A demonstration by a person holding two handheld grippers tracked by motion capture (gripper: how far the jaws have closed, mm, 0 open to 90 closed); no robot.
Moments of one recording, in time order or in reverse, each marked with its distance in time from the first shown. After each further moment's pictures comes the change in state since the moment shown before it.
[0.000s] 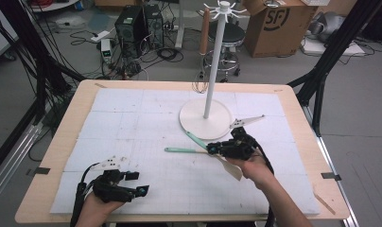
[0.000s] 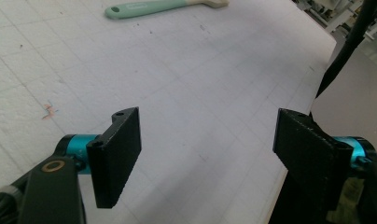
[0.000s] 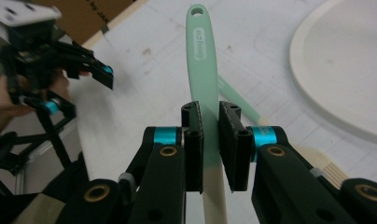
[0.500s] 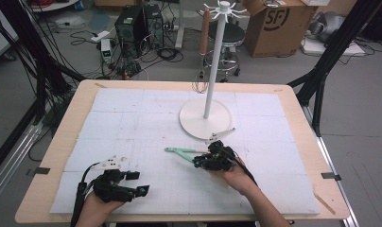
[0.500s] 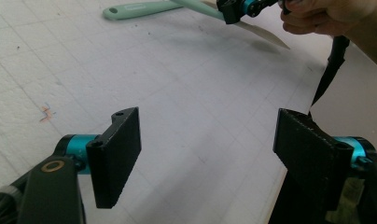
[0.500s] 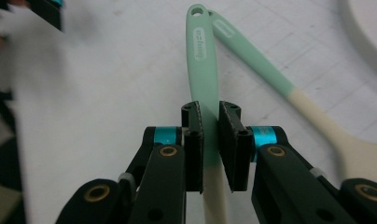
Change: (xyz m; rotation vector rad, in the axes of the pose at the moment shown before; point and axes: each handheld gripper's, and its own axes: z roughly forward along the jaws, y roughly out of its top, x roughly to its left) left arm 0.000 0.000 0.001 0.001 -0.008 0.004; right arm 0.002 -0.029 0.073 0.153 -0.048 -0.084
